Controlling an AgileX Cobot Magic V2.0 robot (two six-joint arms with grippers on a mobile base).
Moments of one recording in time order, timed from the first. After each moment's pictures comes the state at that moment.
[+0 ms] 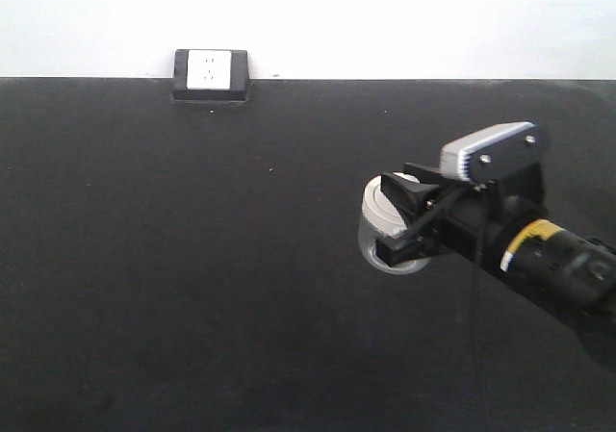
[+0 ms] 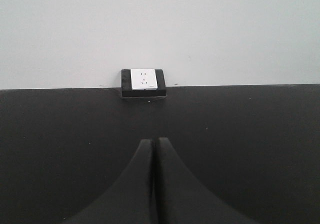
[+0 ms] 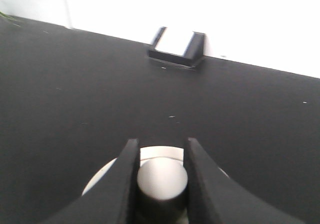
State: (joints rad) left arm -0.15 0.17 -0.23 0.05 0.20 -0.16; right arm 0.42 1.33 -0.63 -0.27 -0.43 0.25
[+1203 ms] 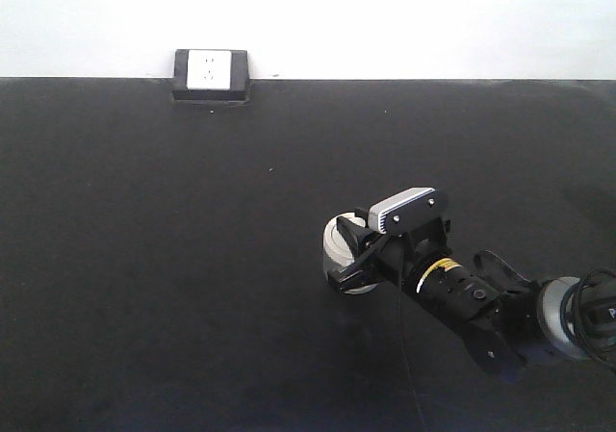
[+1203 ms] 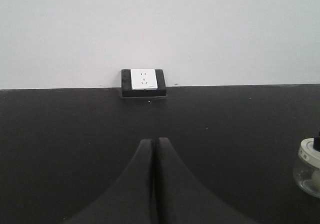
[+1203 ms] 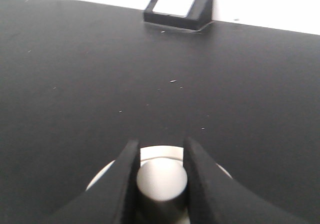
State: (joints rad) left arm -0.15 0.17 -0.23 0.05 0.20 -0.16; right arm 0.42 1.92 -0.68 -0.17 -0.95 0.10
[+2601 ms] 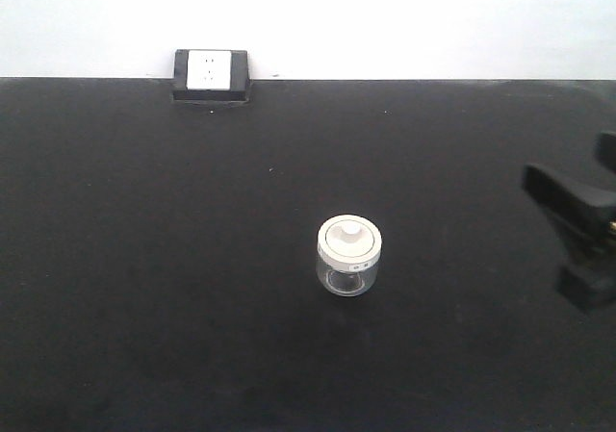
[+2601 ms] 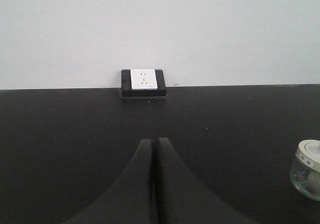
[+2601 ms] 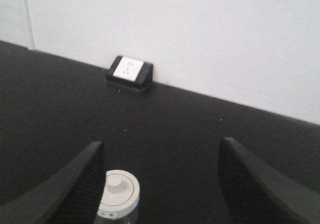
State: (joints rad) left arm -0.15 0.17 -0.23 0.05 0.20 -0.16; right arm 0.42 0.63 -0.67 -0.21 0.26 0.13
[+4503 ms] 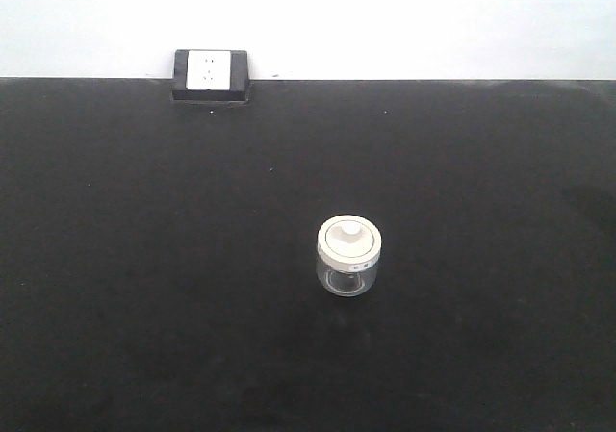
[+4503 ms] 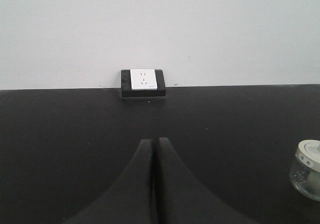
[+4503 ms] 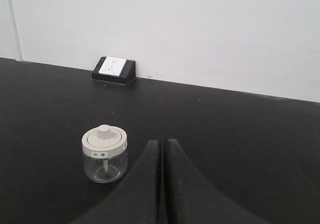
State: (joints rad) left arm -0.15 0.17 -0.23 0.05 0.20 -0.16; right arm 0.42 0.01 -0.33 -0.25 0.46 0.20
